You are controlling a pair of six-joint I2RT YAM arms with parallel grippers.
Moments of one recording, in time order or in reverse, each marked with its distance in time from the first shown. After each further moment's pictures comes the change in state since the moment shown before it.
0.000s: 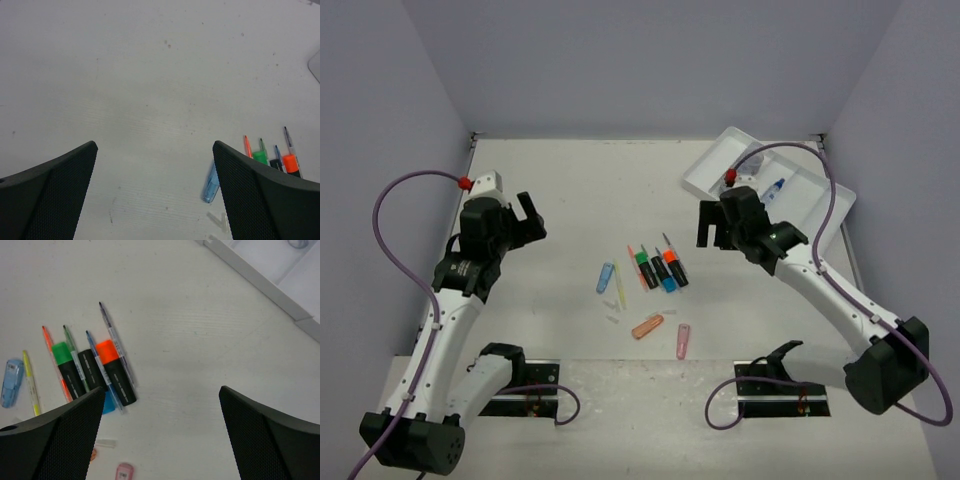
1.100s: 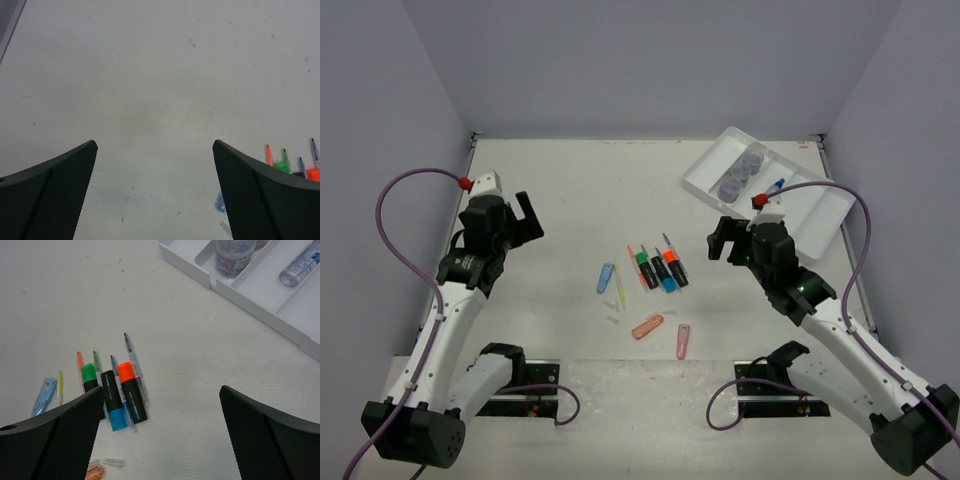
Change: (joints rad) left arm 0.000 0.044 -0.002 -0.002 -0.095 -0.001; right arm 0.001 -0.382 -0.337 0.290 0.004 -0.012
